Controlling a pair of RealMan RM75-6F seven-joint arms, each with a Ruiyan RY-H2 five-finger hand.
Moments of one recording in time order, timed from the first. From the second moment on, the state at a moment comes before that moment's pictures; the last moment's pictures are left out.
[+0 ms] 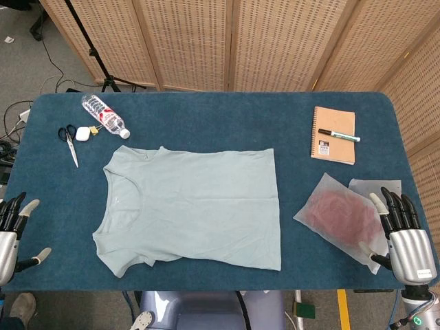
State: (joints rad) left arm -0.01 -1.09 -0.01 -1.77 1.57 1.59 0.10; right arm 0.05 -1.14 0.07 -1.67 -1.67 1.65 -0.04
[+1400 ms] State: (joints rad) left arm -0.02 -1.08 -0.04 -1.79 1.53 1.57 0.09; right arm 0.23 -1.33 -0.07 -1.46 -2.00 1.41 -0.19
